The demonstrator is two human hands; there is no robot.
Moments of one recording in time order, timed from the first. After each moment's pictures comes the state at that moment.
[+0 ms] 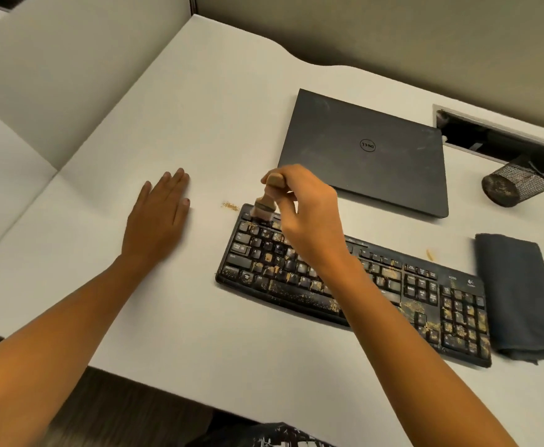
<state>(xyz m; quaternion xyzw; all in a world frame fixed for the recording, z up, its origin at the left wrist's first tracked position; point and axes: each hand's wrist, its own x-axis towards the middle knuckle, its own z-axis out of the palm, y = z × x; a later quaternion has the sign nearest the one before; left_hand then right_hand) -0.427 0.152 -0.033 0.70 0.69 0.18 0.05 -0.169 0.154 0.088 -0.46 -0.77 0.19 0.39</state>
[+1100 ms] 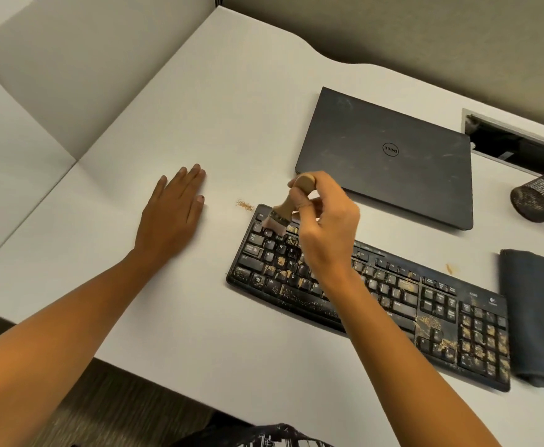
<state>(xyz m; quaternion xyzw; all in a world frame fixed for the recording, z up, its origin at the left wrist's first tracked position) -0.428 0.152 -0.033 0.70 0.69 0.17 0.04 -0.181 0.153 0.071 -0.50 -0.68 0.23 0.48</state>
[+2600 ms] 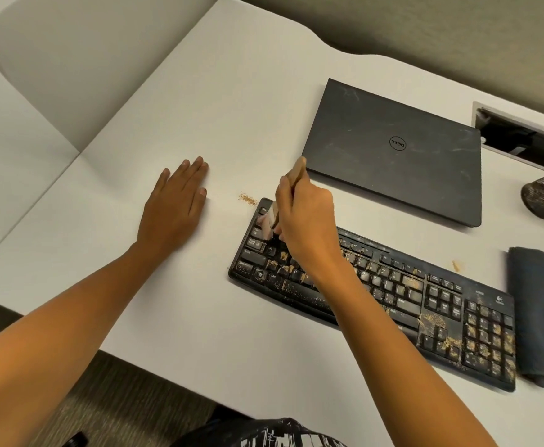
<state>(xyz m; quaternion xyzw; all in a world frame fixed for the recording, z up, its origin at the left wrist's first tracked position) -0.427 0.153 -0.031 0.70 0.69 0.18 0.05 -0.202 0.154 0.082 -0.58 -0.68 0.31 0.32</state>
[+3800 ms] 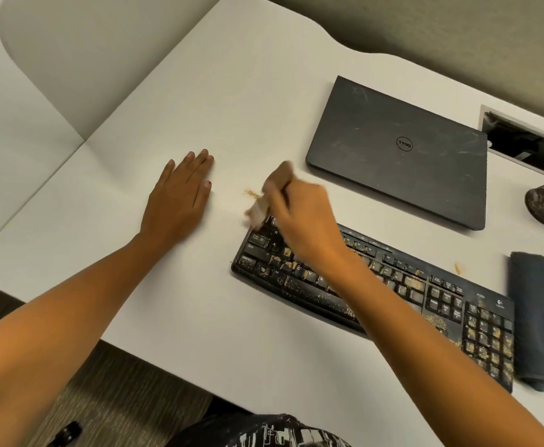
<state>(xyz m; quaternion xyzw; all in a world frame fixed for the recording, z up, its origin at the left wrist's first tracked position) -0.425 0.152 -0.030 0.69 0.70 0.18 0.05 -0.203 0.147 0.099 -0.49 -0.75 0.38 0.24</state>
